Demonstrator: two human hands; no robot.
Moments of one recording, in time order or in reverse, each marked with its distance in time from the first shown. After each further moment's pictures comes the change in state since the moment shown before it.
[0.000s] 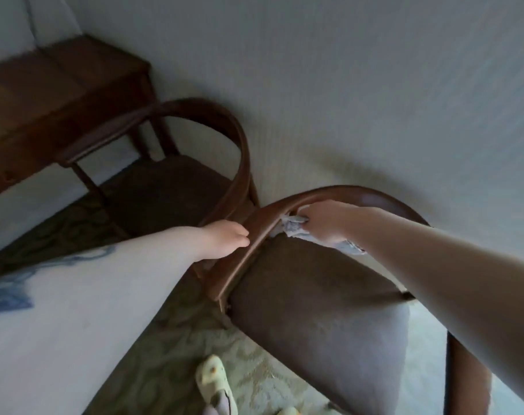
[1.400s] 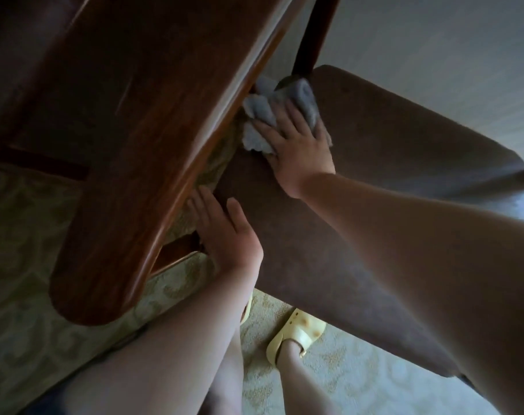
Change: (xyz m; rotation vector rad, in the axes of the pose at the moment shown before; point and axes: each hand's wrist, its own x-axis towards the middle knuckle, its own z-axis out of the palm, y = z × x) left_hand 0.257 -0.144 0.319 -0.455 0.798 -0.270; right_hand 0.309 0.017 0.327 0.164 0.322 0.074
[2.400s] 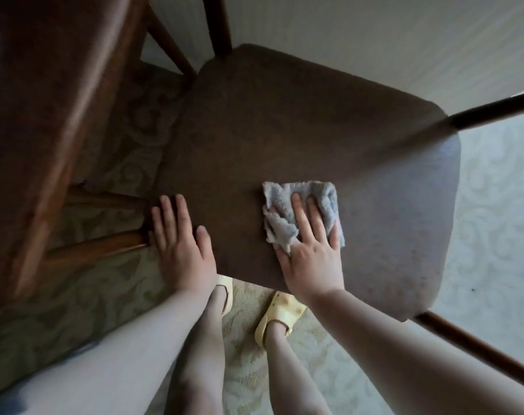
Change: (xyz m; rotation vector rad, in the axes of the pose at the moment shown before) left_hand -0.045 -0.036 -0.012 0.428 -0.171 0.352; right_hand -0.212 0.028 0.071 0.125 0.102 0.267
